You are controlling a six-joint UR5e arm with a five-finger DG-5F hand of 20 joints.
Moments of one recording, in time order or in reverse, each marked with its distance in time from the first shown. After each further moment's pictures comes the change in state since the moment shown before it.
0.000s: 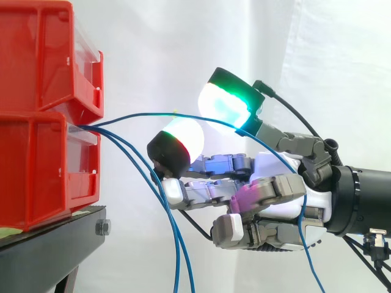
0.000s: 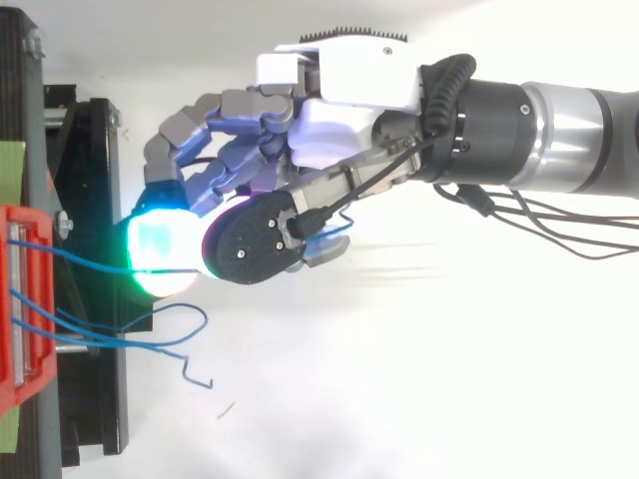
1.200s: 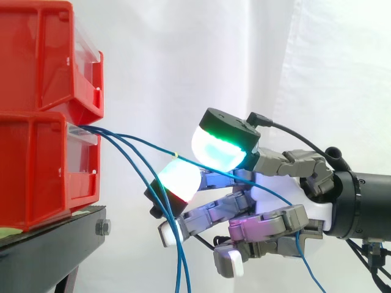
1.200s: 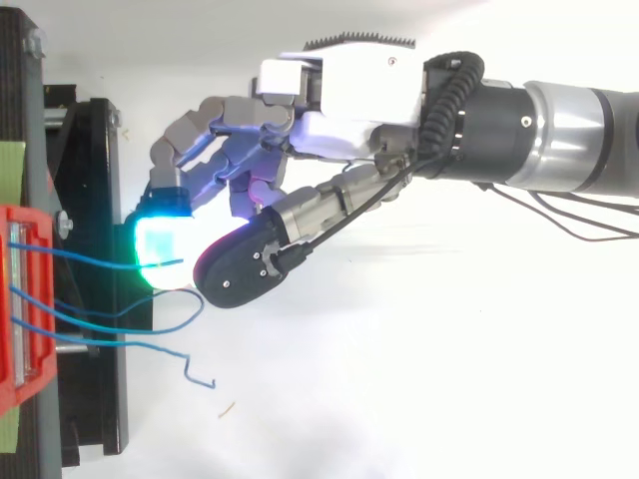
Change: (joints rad) arm 0.000 0.000 -0.001 -0.029 0.017 -0.283
